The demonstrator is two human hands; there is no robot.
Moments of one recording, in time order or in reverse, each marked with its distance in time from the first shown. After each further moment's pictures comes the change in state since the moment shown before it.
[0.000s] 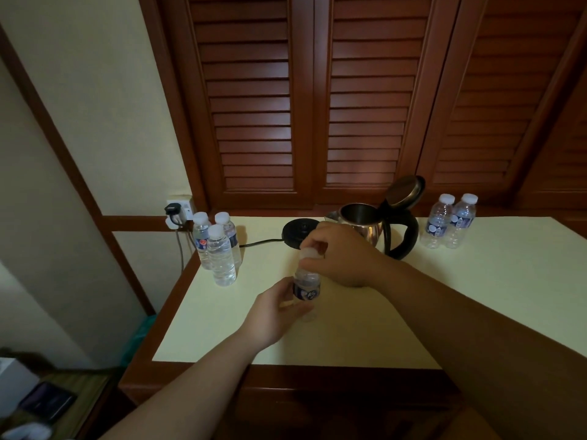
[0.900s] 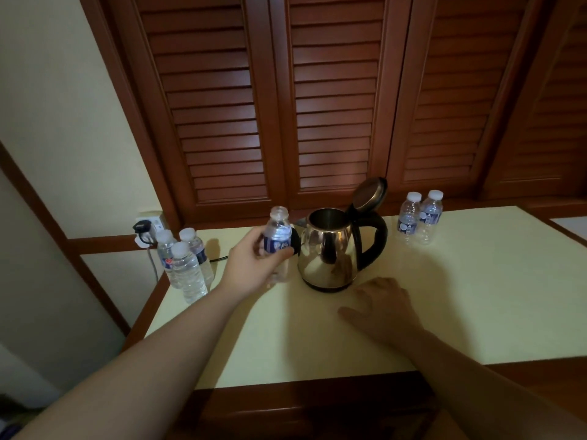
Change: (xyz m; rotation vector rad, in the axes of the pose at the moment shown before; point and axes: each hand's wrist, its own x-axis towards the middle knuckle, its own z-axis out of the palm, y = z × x) left_hand 0.074 0.073 -0.021 -0.091 0.120 0.149; right_hand -0.099 0.140 0.044 -0.356 0.063 0.523
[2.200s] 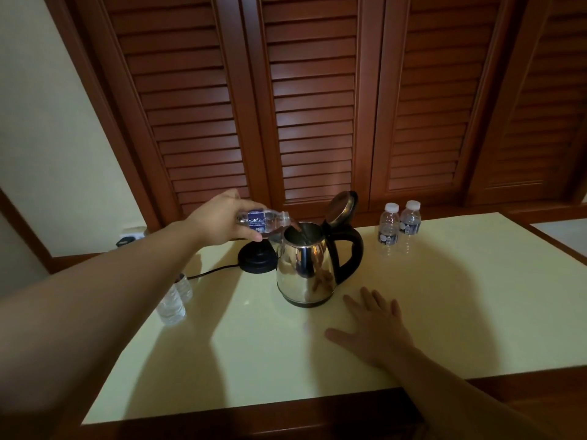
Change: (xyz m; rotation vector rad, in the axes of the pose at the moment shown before) left_hand 0.117 0.061 -0.038 0.831 -0.367 0.199; right_hand 0.000 0.036 0.004 -0.034 -0.198 0.007
